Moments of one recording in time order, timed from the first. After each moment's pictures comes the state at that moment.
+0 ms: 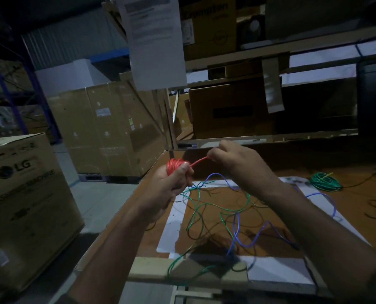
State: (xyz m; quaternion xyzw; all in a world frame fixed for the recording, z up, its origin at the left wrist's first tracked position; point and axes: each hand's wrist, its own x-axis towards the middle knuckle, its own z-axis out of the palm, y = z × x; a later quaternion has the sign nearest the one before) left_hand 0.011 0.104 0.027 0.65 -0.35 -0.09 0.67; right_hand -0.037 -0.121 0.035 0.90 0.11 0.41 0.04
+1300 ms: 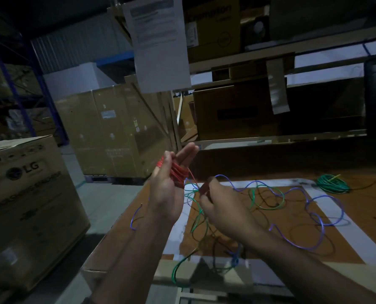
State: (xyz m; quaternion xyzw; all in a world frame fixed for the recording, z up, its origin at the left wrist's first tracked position) left_hand -0.005 0.074 0.035 0.39 -0.26 -0.03 0.88; right_hand -0.064 -0.045 -0.007 0.90 0.03 0.25 -0.35
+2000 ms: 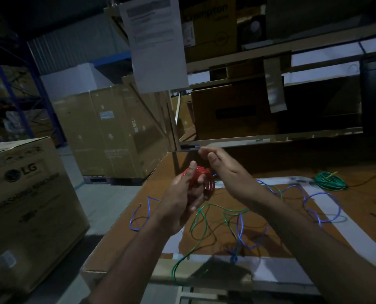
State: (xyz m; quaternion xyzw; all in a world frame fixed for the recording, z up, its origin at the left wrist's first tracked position) left_hand -0.020 0.080 0.018 0.57 -0.30 -0.18 0.75; right_hand -0.053 -0.084 0.028 0.79 0.13 0.21 -0.56
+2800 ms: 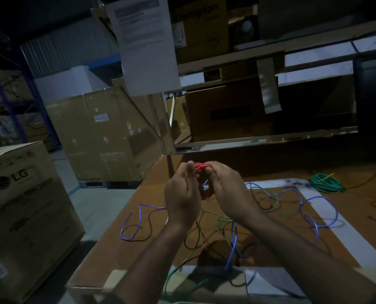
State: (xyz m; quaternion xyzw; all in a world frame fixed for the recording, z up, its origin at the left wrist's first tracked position) left_hand 0.013 0.030 -0.005 0.72 -0.31 0.28 0.55; right_hand -0.040 -0.088 0.004 0.86 0.06 0.34 -0.37
